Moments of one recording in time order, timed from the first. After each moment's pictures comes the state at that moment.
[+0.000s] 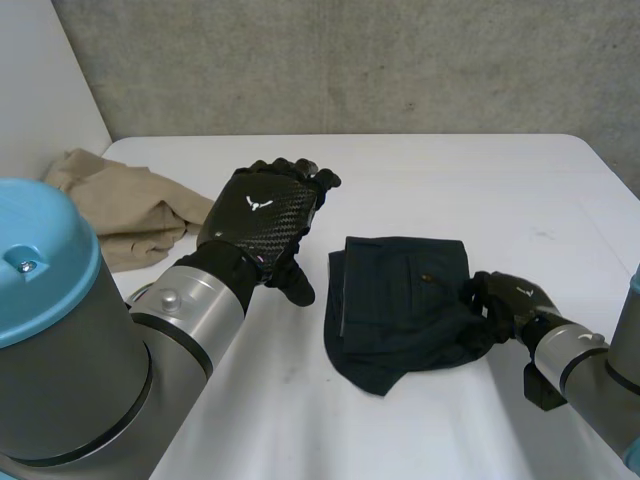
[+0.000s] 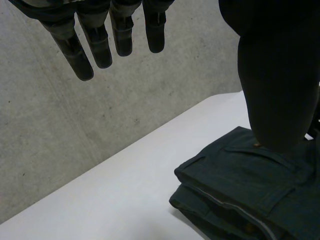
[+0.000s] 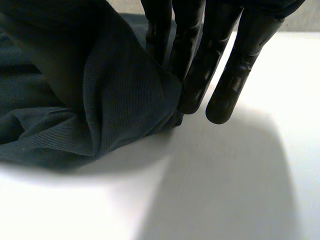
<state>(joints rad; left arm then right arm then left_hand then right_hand) 3.95 -1.74 -1.55 3.21 -1.67 3.25 1.75 -1.20 1.92 -0.26 1.32 3.25 0.24 0.23 0.24 0.22 0.05 0.75 1.04 1.04 1.04 0.77</state>
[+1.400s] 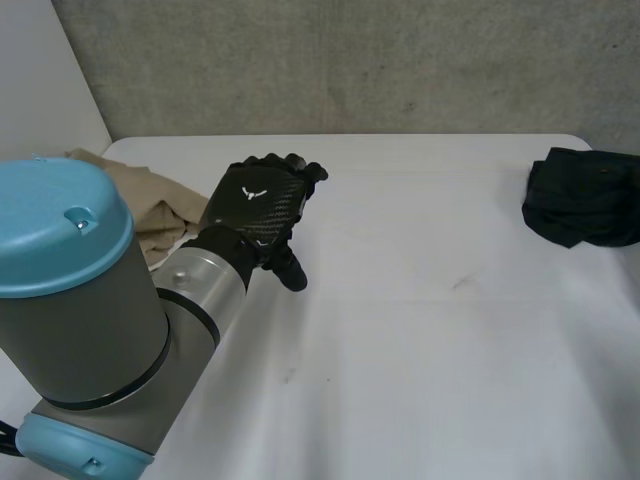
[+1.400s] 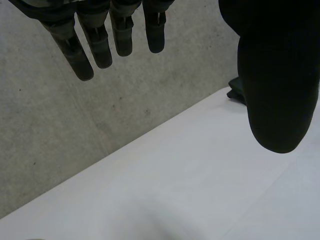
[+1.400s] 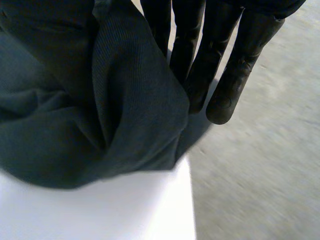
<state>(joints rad) 3.99 -1.82 -1.49 3.21 -1.68 3.25 1.35 -0.24 0.22 0.15 1.25 2.75 0.24 0.23 0.24 0.22 0.05 0.88 1.16 1.20 1.19 0.94</state>
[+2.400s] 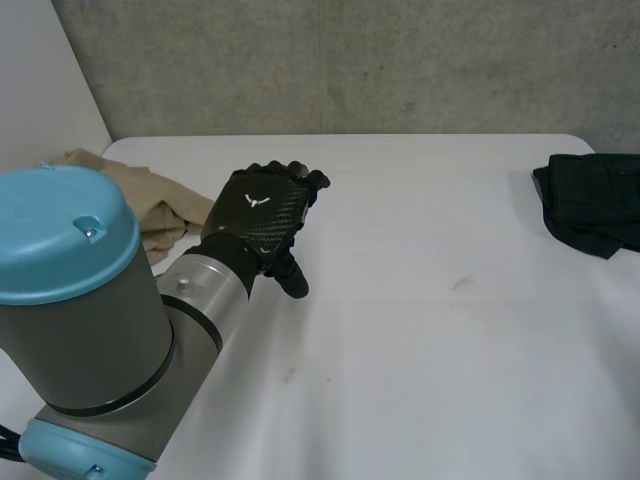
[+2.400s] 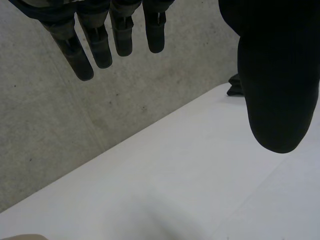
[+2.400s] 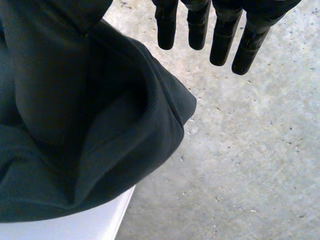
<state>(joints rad) 3.98 -1.82 -1.50 3.21 -1.68 3.25 1.23 -0.26 0.28 0.06 1.09 2.64 0.24 0.23 0.24 0.22 0.05 0.20 0.21 0.21 0.23 0.07</state>
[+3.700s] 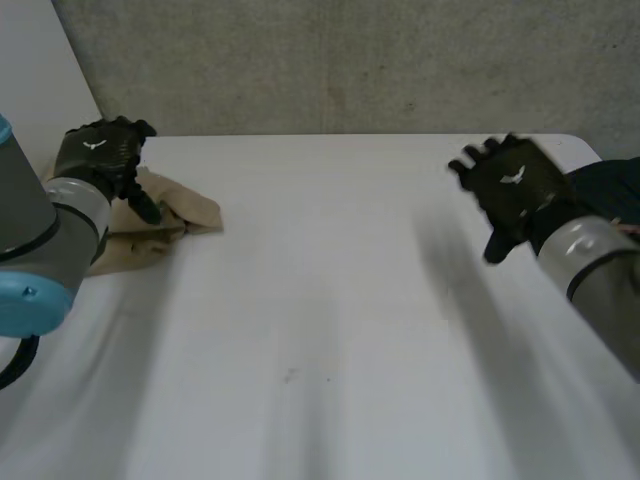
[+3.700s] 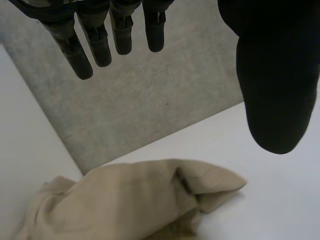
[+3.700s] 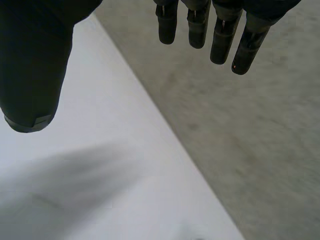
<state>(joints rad) 4.45 -1.92 -1.40 3.23 -1.66 3.28 1.87 -1.39 1.64 -0.15 1.35 2.52 0.23 0.21 0.22 0.21 0.05 0.14 0.20 0.20 0.23 0.06</state>
